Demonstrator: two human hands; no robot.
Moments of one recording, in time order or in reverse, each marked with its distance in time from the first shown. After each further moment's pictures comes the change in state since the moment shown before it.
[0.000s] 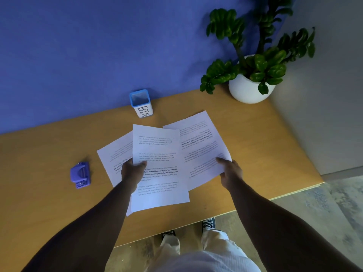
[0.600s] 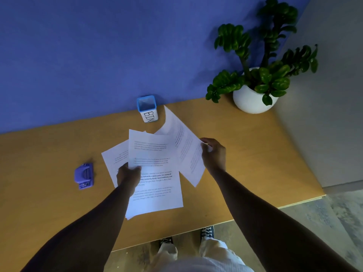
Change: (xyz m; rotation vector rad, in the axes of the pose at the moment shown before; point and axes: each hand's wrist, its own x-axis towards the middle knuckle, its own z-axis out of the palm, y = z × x) left_hand 0.000 -0.004 -0.016 0.103 0.154 -0.024; right_hand -0.050 -0.031 0.080 -0.765 -0.140 -0.951
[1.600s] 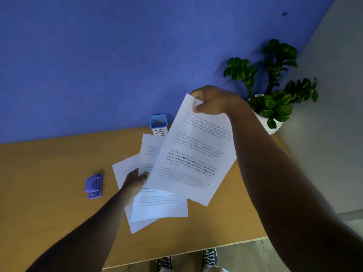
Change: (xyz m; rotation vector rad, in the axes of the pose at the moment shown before) left_hand -0.004 0.021 -0.036 -0.201 -0.384 0.211; right_hand 0.109 -0.225 -0.071 -0.608 -0.633 -0.433
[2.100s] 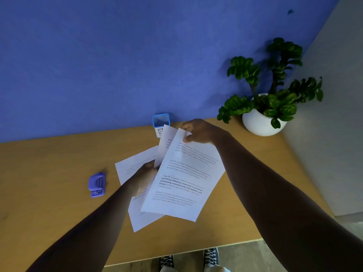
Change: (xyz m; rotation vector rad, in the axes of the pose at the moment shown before) left_hand -0.015 0.049 0.016 -0.060 -0.316 0.047; right_hand 0.015 0.020 0.107 0.277 -0.153 0.080
